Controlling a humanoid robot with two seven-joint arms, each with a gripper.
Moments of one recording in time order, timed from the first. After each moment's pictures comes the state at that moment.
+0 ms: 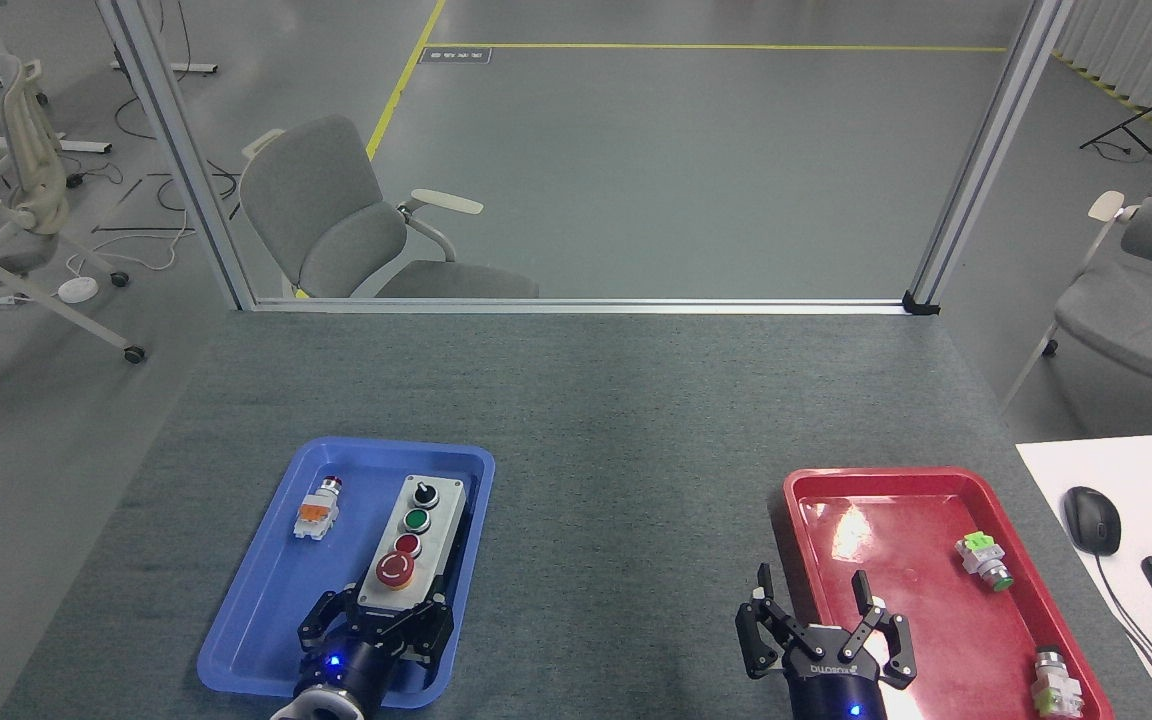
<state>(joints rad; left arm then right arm) -0.14 0.05 -0.10 -1.16 -1.40 -0.11 0.02 0.07 0.06 0.08 -1.46 1.48 0.13 -0.18</state>
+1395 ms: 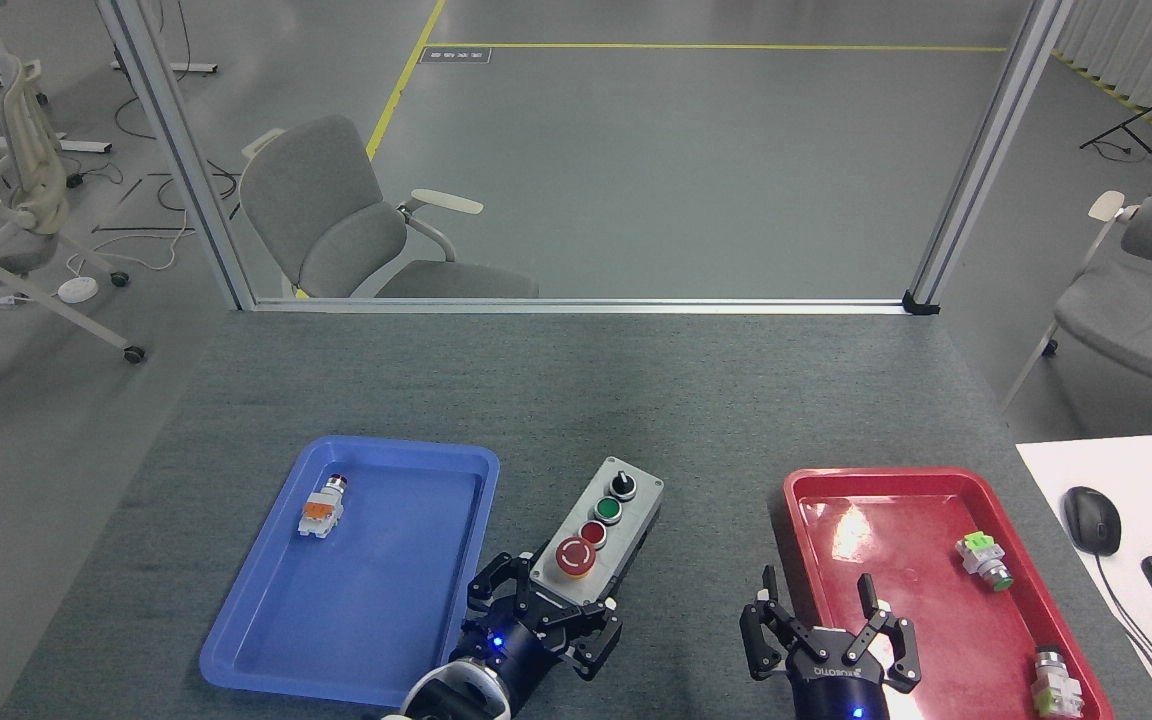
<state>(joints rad) -0.23 -0.01 -0.52 -1.25 -1.41 -0.07 -0.07 0.08 0.06 0.08 -1.46 1.48 0.15 -0.18</state>
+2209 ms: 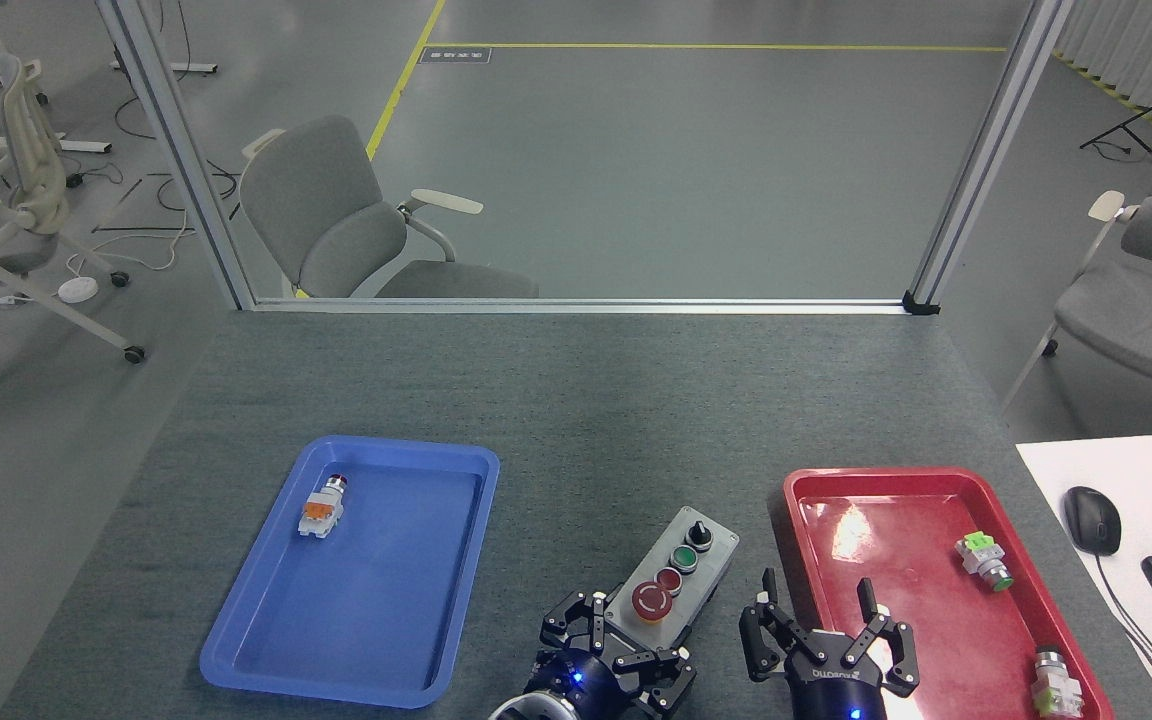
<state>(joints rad) -0.23 -0.13 -0.59 -1.16 -1.48 -0.06 -0.10 0.08 0.06 0.09 -1.46 1.48 0.16 -0.18</state>
